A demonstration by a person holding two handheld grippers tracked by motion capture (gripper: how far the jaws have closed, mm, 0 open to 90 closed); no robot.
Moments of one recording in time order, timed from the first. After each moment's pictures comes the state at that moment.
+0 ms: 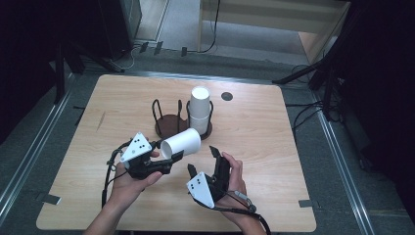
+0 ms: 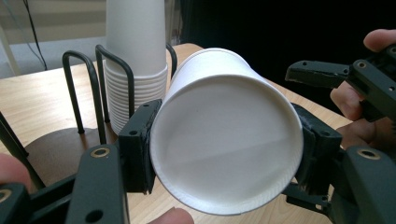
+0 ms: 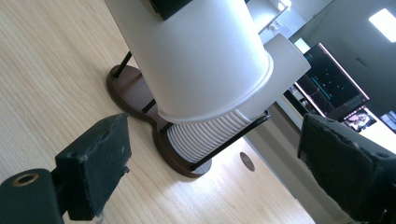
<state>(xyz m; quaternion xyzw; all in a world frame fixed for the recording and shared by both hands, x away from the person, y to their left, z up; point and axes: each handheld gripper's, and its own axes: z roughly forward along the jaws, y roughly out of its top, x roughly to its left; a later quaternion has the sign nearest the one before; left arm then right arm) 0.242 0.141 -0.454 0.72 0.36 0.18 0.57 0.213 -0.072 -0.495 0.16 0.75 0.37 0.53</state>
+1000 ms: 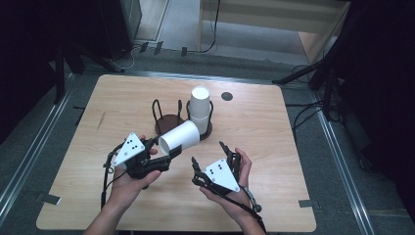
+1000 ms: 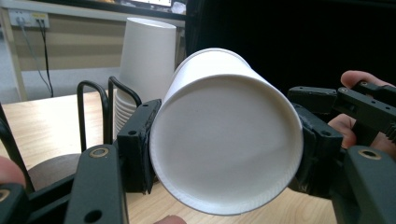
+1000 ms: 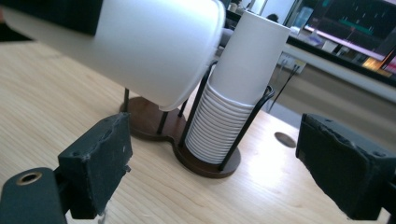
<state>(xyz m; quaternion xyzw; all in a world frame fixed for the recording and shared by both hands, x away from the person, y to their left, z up) 0.241 0.145 -0.458 0.66 0.36 0.20 0.63 0.224 -0.092 -0.473 0.30 0.72 0.48 0.41</state>
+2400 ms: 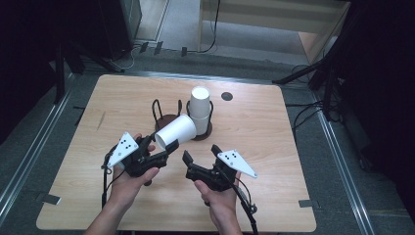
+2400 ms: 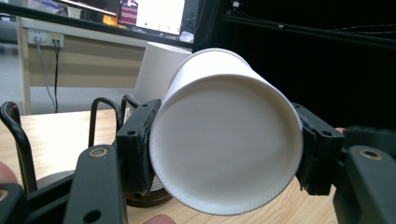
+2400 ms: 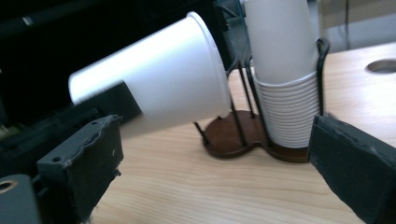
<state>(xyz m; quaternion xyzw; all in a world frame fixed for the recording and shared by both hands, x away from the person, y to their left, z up) 0.245 0.151 -0.466 0.61 0.38 0.21 0.67 0.226 -0.085 -0.450 0.49 0.61 0.60 0.17</state>
